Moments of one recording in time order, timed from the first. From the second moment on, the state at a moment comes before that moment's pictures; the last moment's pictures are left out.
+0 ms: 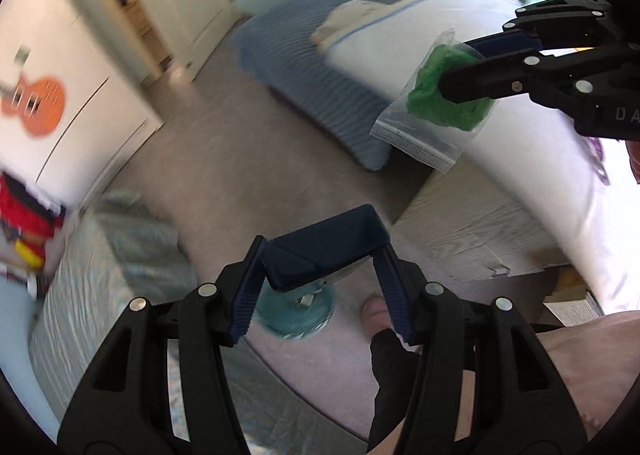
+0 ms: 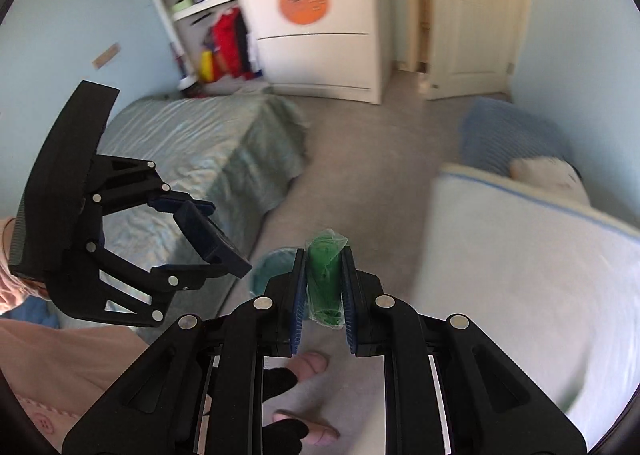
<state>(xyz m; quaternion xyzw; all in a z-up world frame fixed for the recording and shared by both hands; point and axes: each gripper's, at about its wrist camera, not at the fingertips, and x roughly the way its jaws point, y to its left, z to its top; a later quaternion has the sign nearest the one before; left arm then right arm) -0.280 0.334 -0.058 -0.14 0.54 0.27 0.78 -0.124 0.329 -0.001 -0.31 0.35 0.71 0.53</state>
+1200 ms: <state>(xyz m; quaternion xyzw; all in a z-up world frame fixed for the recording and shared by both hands) -0.392 0.414 -0.091 -0.24 0.54 0.39 0.71 -0.241 0.447 -0.034 -0.38 0.35 0.77 0.37</state>
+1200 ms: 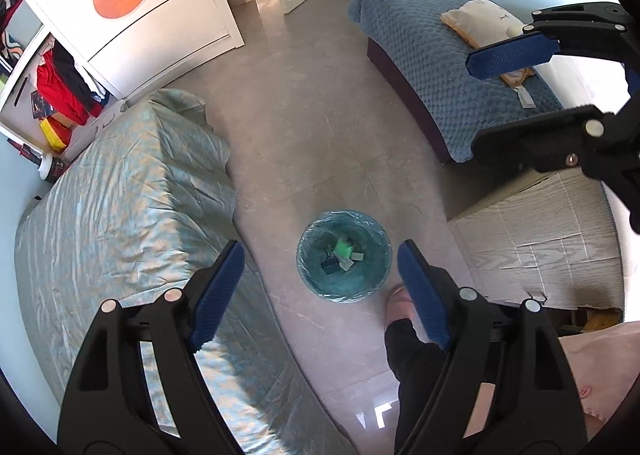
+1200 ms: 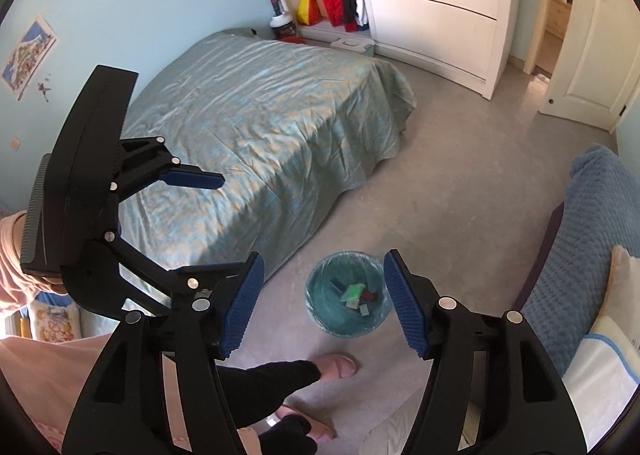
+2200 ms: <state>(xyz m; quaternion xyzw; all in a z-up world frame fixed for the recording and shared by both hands) -0.389 0.403 -0.088 -0.24 0.54 0.39 0.70 -0.232 0.442 -0.030 -0.38 0.35 0.77 0.38</state>
